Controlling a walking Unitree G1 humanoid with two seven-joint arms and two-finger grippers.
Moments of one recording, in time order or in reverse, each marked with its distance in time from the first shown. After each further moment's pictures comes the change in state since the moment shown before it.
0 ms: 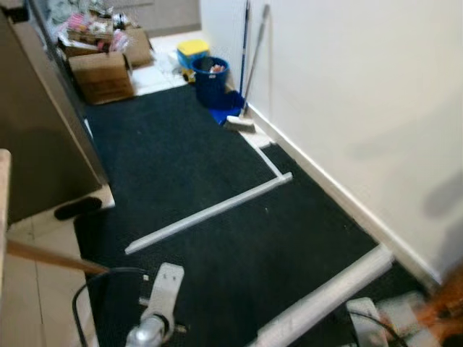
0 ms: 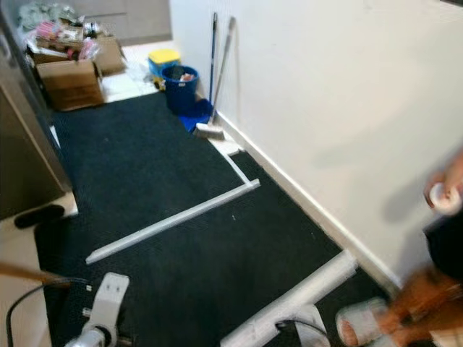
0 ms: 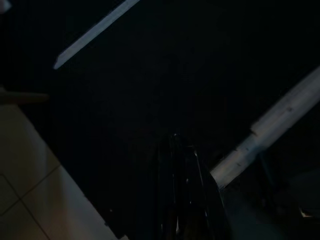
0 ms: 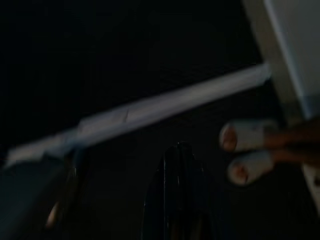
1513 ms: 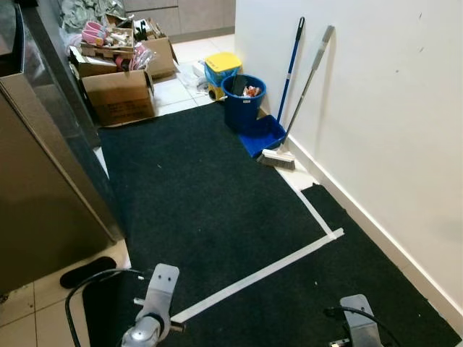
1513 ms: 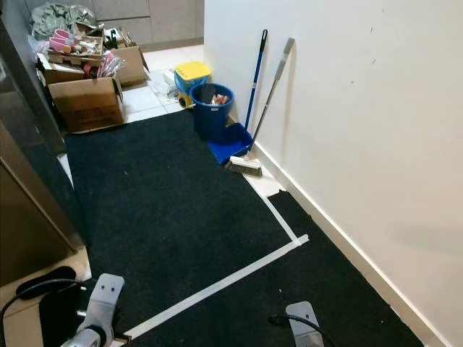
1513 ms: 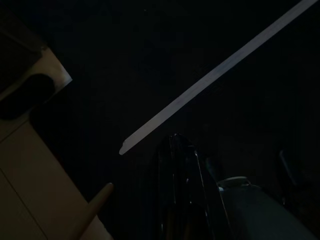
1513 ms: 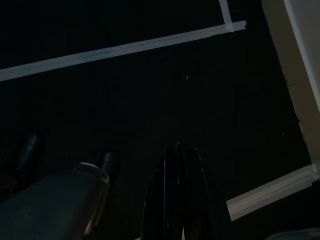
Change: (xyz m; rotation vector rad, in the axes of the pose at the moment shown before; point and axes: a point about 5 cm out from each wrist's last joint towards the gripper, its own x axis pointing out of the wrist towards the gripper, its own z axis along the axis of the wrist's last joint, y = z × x) left arm 0.000 0.002 0.002 -0.009 -0.009 0.007; right arm 0.000 0.013 0.001 0.012 -0.015 0.039
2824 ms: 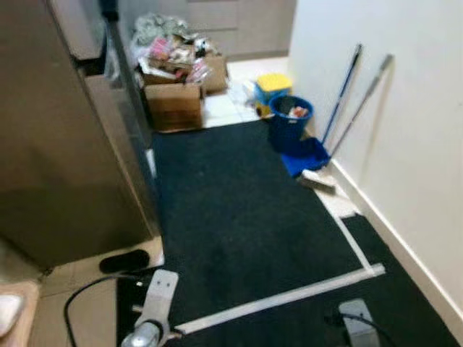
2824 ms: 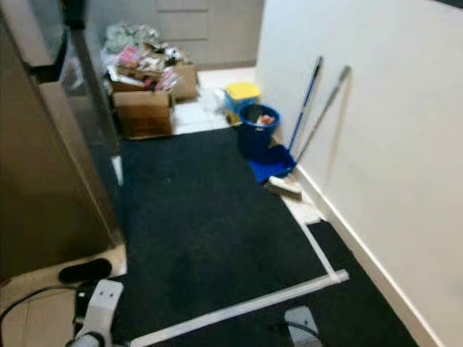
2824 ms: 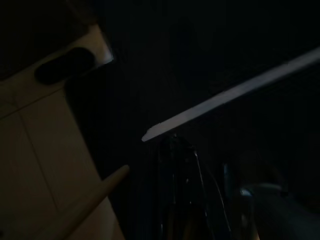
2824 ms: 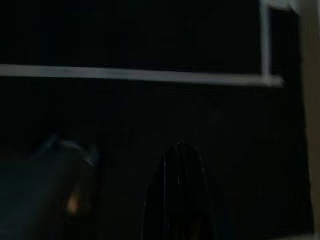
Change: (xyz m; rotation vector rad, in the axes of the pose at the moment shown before) left arm 0.001 -0.001 0.003 0.012 -0.012 -0.008; right arm -0.003 0.001 -0.011 -0.030 0.036 0.008
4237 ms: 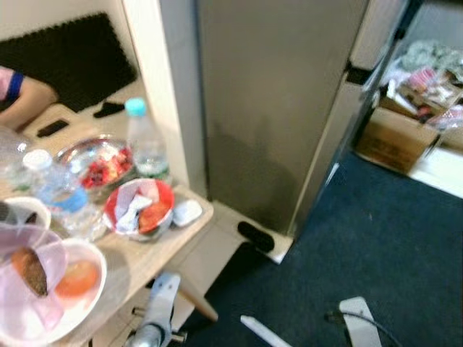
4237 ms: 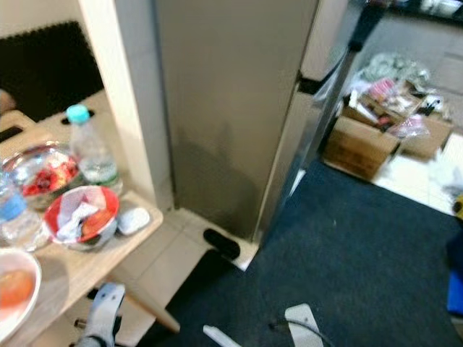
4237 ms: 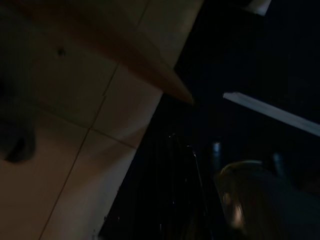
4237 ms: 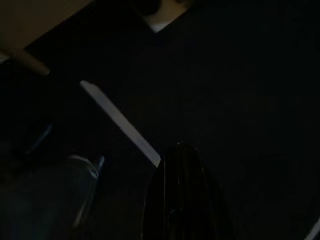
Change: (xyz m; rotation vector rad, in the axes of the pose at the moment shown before) left arm -0.003 -0.004 -0.011 -0.009 0.038 -0.007; right arm 0.001 0.000 0.002 -0.006 -0.002 -0.003
